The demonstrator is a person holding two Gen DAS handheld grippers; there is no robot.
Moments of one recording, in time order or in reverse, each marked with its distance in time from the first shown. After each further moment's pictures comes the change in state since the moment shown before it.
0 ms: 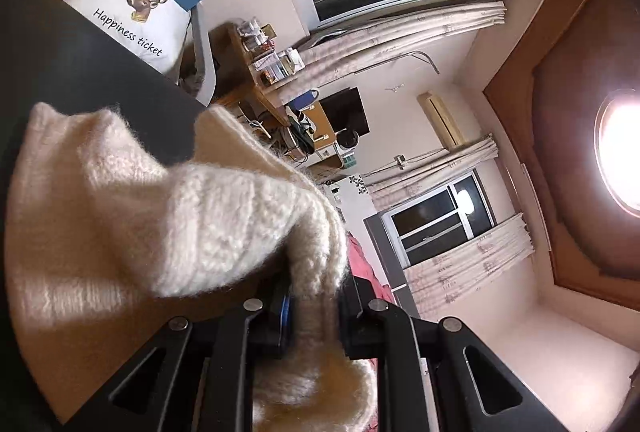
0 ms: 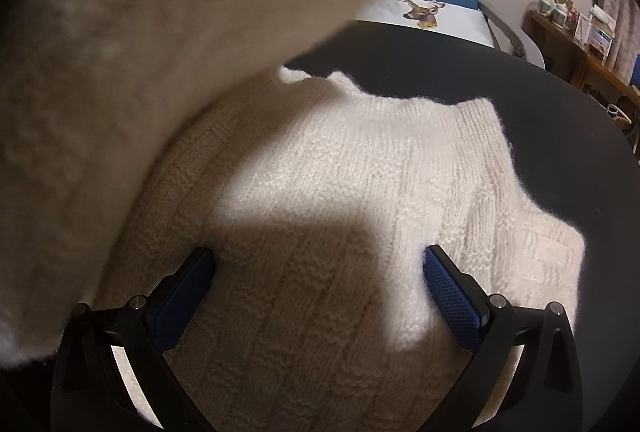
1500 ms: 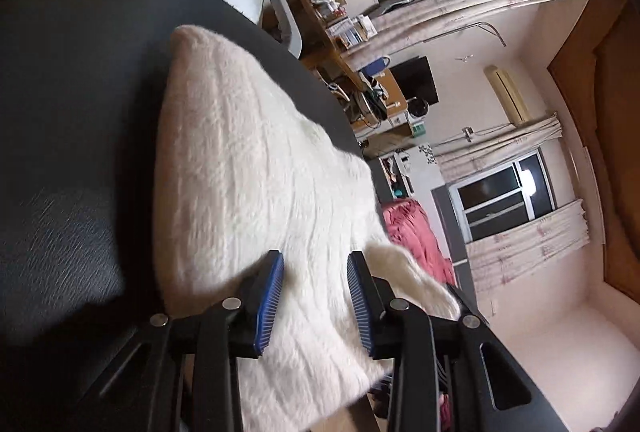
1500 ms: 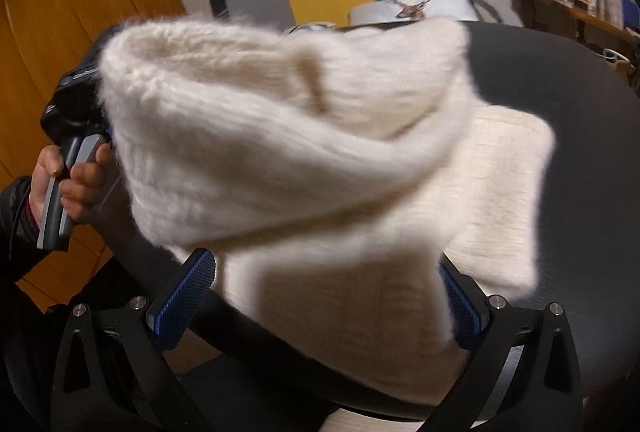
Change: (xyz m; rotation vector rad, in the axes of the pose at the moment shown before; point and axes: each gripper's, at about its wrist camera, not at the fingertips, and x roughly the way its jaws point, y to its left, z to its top) left arm -0.026 0.064 -0.049 -0.029 0.130 0.260; right arm -0.071 -0.018 -0.088 0.121 -0.071 0.173
